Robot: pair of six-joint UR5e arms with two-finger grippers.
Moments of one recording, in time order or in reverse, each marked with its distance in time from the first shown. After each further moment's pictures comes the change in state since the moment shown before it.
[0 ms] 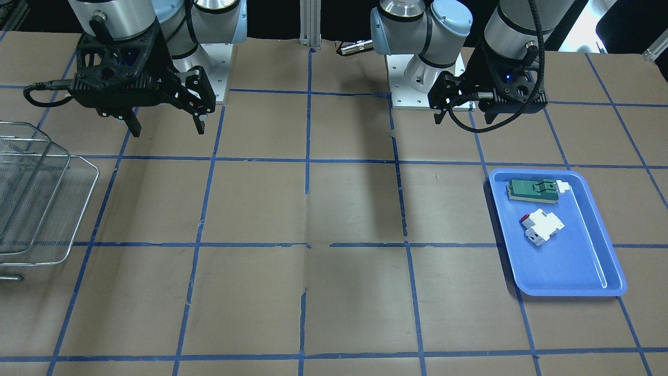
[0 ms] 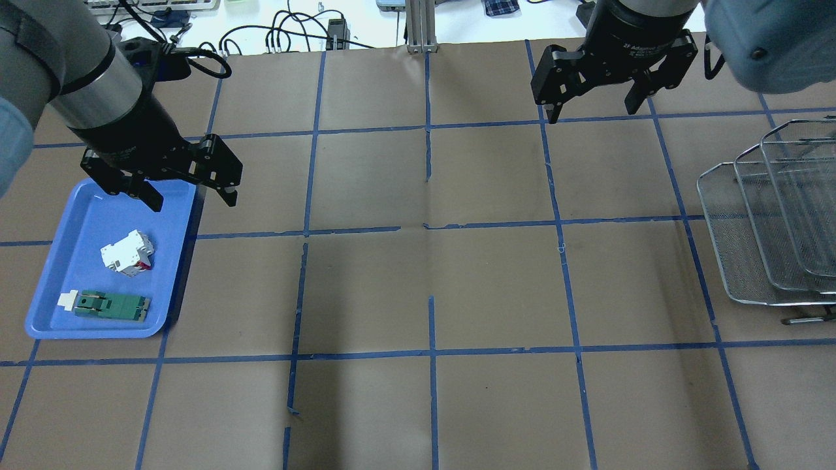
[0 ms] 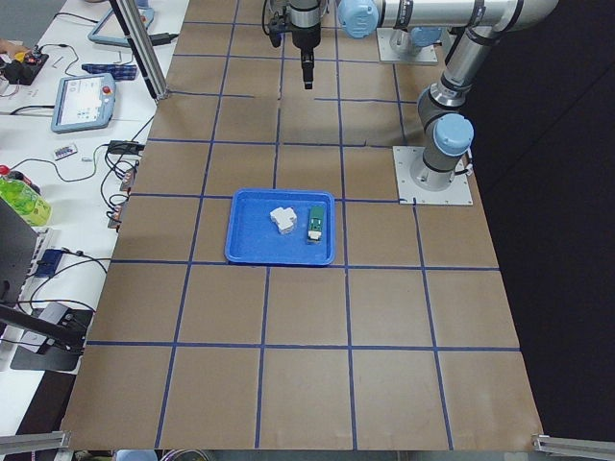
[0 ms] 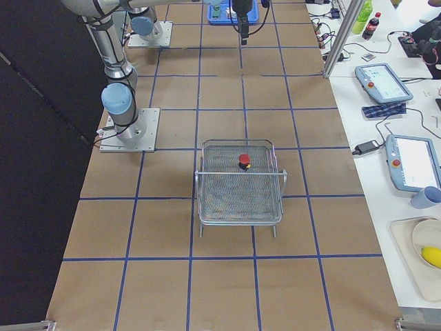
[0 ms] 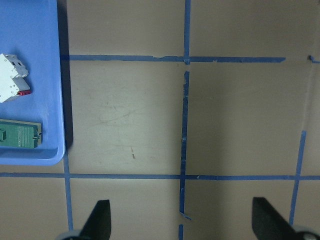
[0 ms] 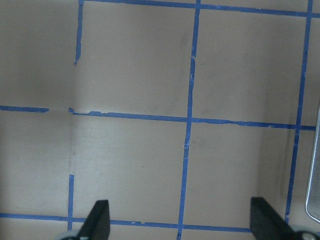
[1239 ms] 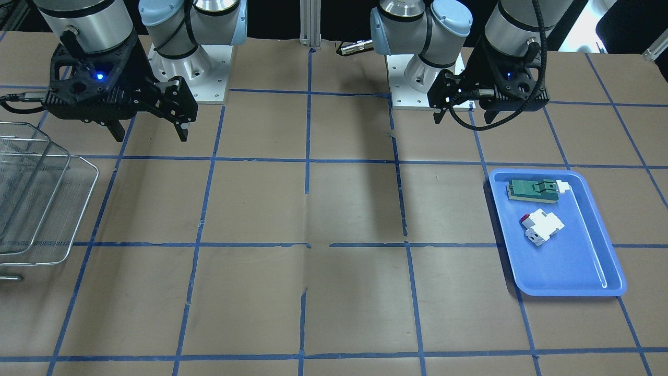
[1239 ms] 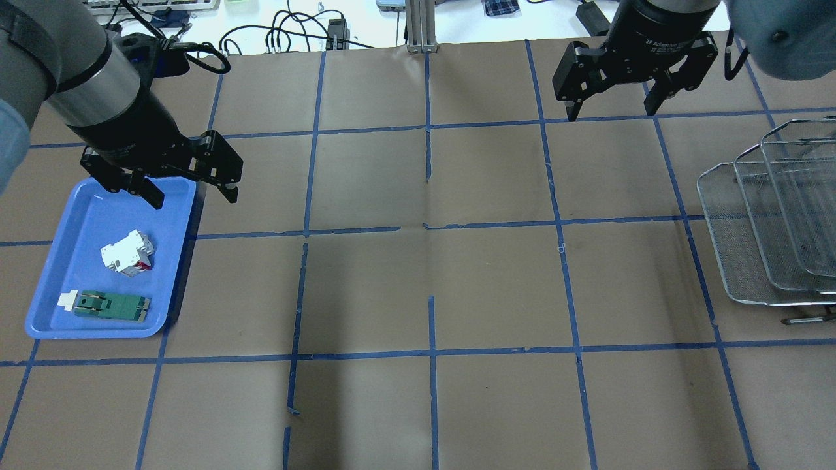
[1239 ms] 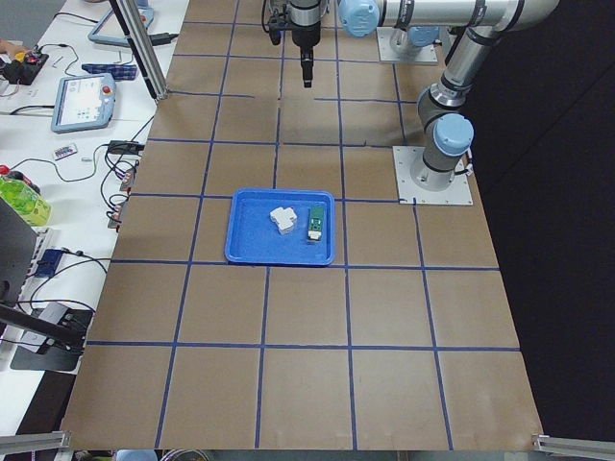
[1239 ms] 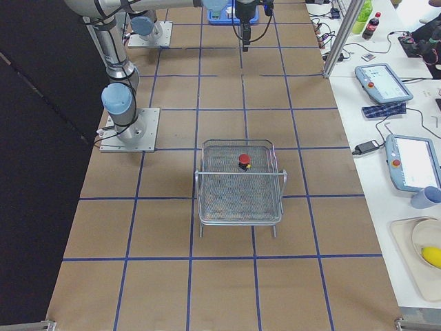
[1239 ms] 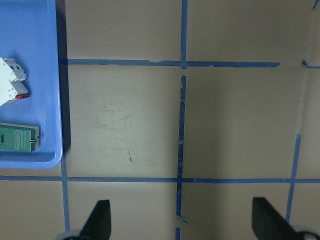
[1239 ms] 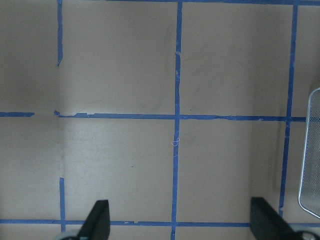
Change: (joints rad) left arm 0.000 0.004 0.002 0.007 -0.009 -0.002; right arm -0.048 0.004 0.001 0.015 0.002 0.000
